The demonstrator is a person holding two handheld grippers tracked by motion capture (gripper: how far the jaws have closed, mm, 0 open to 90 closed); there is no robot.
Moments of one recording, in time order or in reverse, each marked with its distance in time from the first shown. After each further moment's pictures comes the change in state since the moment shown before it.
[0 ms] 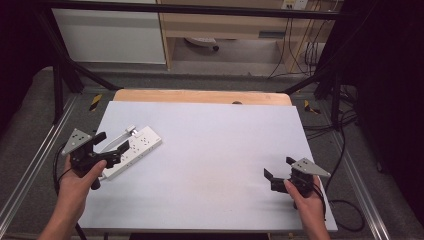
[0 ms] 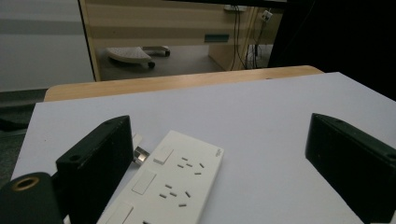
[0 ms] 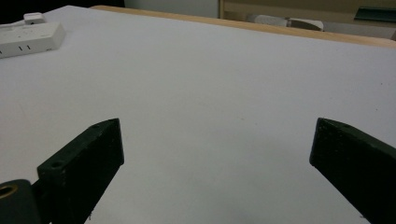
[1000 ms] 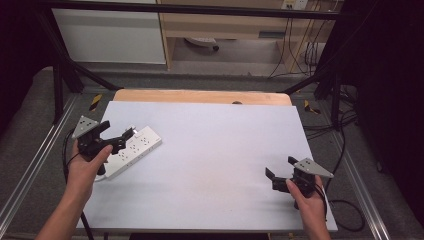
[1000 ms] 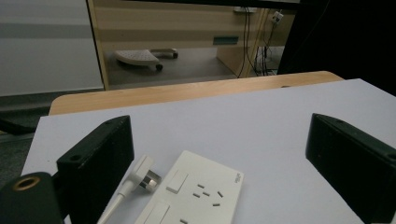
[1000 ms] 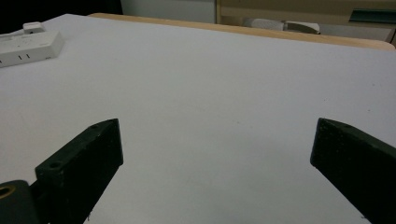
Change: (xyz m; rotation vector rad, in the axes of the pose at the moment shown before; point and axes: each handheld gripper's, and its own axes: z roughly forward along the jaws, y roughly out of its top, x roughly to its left) left arm 0.013 0.014 0.035 -0.001 0.033 0.005; right arm -0.003 0.001 -0.004 -0.019 -0.007 0.018
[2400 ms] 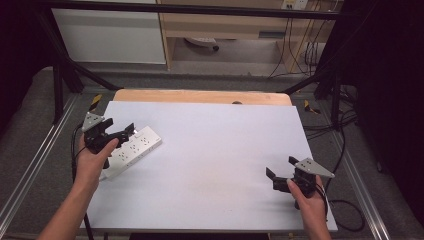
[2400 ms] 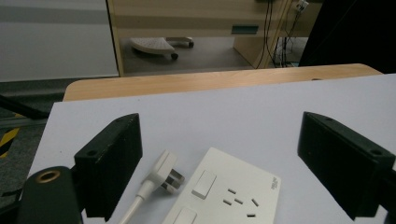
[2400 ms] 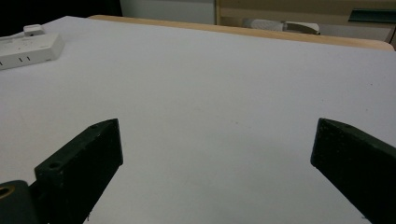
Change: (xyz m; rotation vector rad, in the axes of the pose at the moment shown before) left arm 0.019 -0.010 0.033 0.042 0.065 -0.020; right arm -0.001 0.000 -0.001 -0.002 0.002 0.006
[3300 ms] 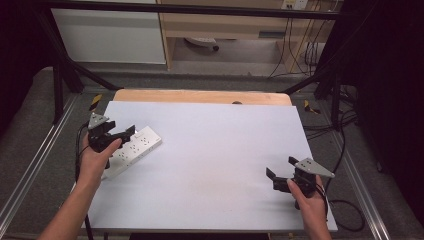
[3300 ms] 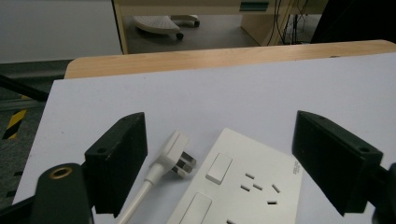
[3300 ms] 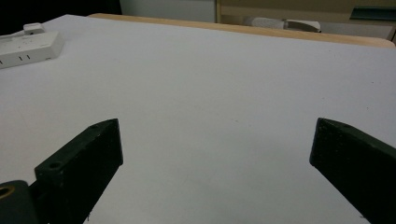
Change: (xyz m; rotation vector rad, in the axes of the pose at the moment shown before) left arm 0.008 -0.010 0.018 0.088 0.024 0.008; right arm -0.001 0.000 0.000 0.006 0.001 0.000
